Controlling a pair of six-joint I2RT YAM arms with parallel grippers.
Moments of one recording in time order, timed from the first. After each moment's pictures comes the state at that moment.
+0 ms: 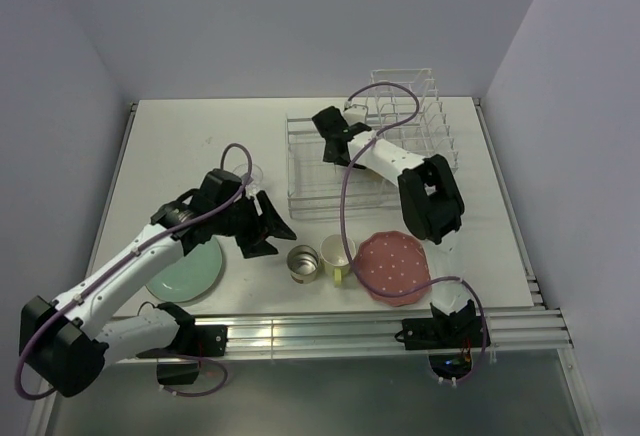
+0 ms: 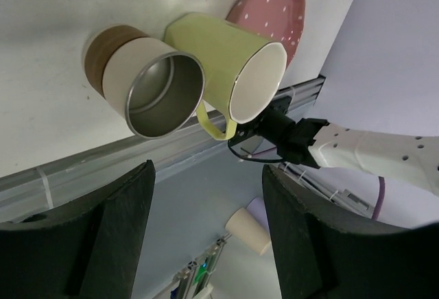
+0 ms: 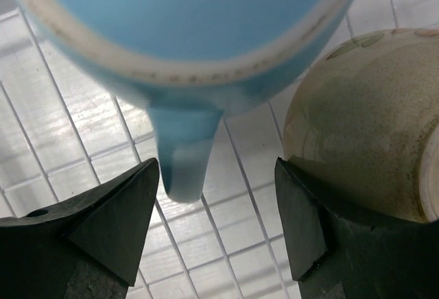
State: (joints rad) left arm -0.57 1.06 0.86 -0.65 0.42 -1.09; right arm 0.54 2.17 1.74 -0.63 0.56 0.69
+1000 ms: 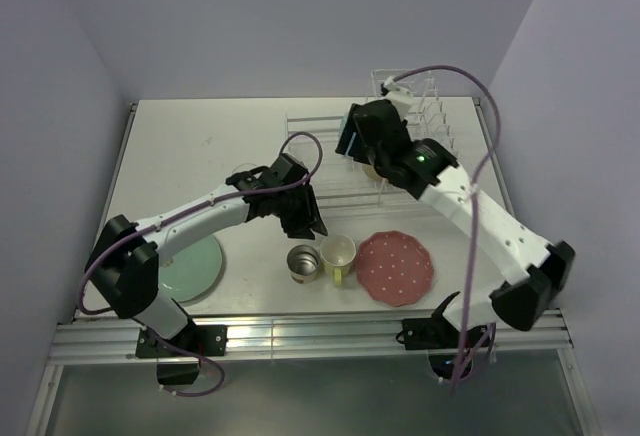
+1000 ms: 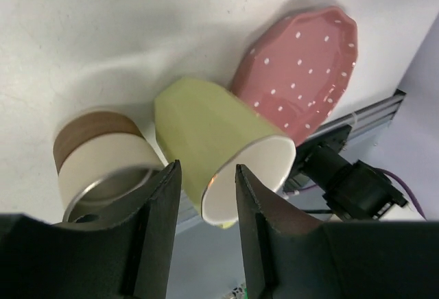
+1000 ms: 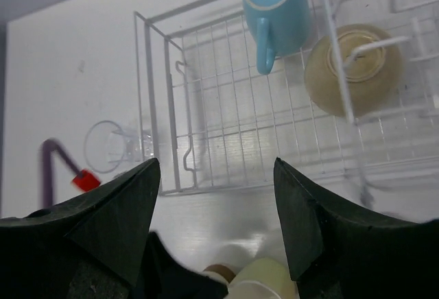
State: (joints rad) left arm -0.79 1.55 1.17 -0.60 0.25 -1.01; right arm 0.69 1.45 1.51 -0.70 0.49 0.71
